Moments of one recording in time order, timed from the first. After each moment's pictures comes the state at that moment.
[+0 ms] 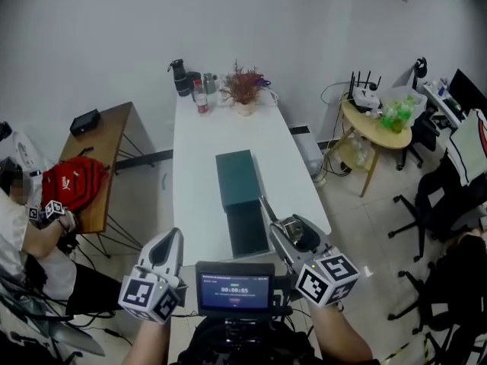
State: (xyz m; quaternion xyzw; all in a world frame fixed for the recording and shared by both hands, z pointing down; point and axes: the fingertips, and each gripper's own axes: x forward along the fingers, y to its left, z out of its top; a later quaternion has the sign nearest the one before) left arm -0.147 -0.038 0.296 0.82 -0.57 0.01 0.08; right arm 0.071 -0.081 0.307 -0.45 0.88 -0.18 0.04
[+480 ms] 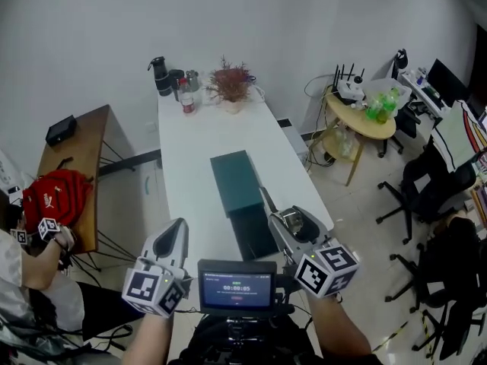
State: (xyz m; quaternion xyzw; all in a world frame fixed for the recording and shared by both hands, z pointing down) left arm -0.216 -0.122 0.307 0.86 -0.50 -0.01 0.08; right arm -0.007 -0.141 0.310 -0.51 0.84 -0.17 0.02
